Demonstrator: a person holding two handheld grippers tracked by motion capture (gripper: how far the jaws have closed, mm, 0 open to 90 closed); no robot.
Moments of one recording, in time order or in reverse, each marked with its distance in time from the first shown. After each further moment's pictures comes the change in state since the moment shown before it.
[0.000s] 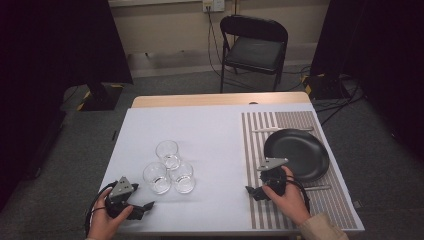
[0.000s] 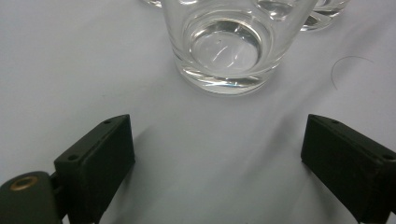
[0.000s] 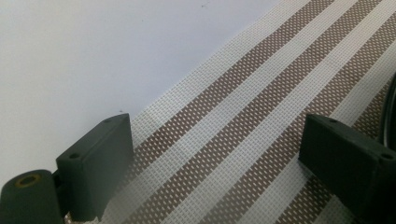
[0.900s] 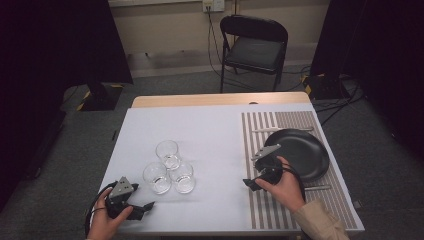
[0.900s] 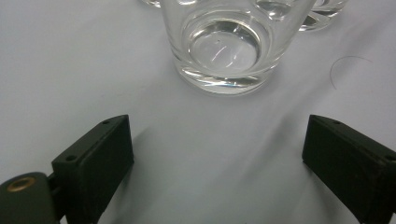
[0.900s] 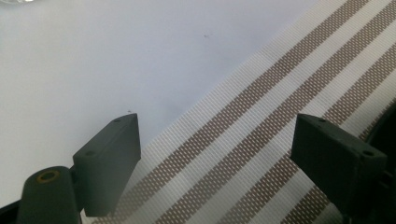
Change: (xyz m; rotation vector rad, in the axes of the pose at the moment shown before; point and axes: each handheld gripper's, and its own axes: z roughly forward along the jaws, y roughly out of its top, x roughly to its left) left arm 0.000 -0.001 0.000 -0.005 -0.003 -0.005; right arm -0.005 0.040 -0.005 0.091 0.043 -0.012
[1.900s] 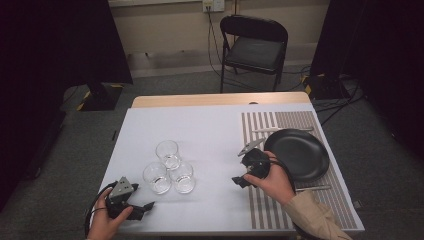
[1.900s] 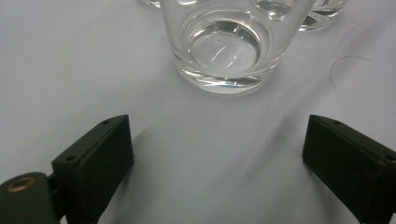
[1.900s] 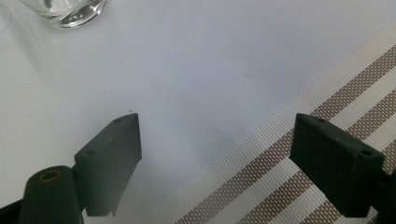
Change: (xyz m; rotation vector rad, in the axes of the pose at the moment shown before) left arm 0.000 0.000 0.000 0.001 0.001 0.000; right arm 0.016 0.035 0.004 0.048 0.063 -0.052
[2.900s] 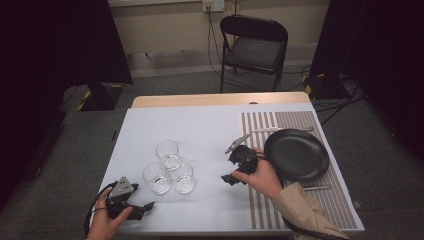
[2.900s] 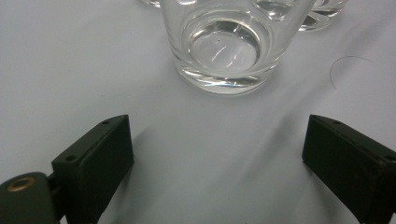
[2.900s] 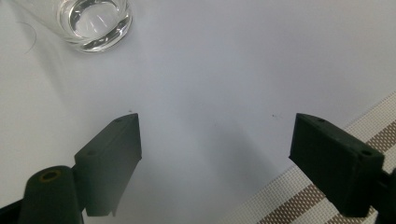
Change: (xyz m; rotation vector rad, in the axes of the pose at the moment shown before) left arm 0.000 0.000 0.000 0.000 0.000 0.000; right arm 0.013 0.030 0.012 0.020 0.040 -0.041
